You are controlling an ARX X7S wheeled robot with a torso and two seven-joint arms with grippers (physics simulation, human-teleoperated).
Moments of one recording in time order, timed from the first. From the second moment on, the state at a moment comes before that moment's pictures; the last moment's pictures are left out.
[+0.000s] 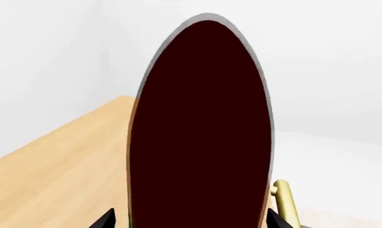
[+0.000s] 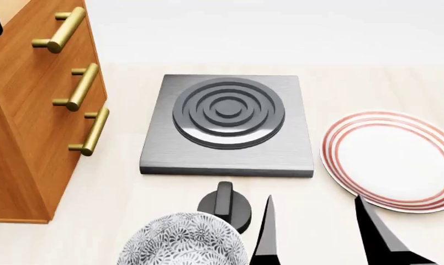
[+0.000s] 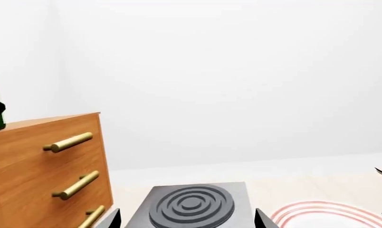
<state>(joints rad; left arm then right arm) -1.39 -0.52 0.52 -0.59 -0.86 -0.63 -0.38 0.03 0.65 -0.24 -0.91 0.74 0.33 0.64</state>
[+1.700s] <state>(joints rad) -0.81 -0.82 0.52 0.47 -0.90 -0.52 -0.70 0.07 0.65 -0.31 -0.91 0.72 0.34 0.65</state>
